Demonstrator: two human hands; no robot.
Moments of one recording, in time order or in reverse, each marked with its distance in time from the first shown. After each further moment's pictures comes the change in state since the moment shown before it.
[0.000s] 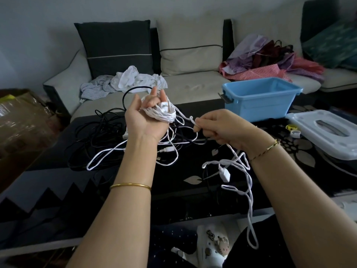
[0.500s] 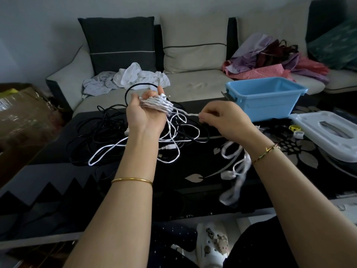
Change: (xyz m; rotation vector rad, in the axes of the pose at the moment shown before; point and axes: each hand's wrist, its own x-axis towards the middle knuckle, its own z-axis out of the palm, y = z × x) left_hand 0.009 0.004 0.000 -0.012 0.043 0.184; right_hand 0.002 -0.002 0.003 -0.500 0.335 -0.228
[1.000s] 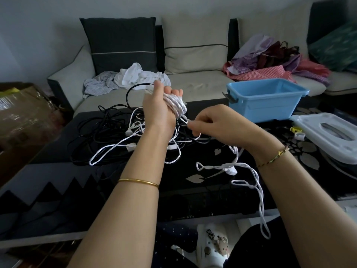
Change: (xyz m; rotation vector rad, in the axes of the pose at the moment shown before) left_hand -0.008 -0.028 0.012 0.544 -0.003 0.107; right_hand -0.014 -0.031 -0.011 0.069 -0.251 -0.078
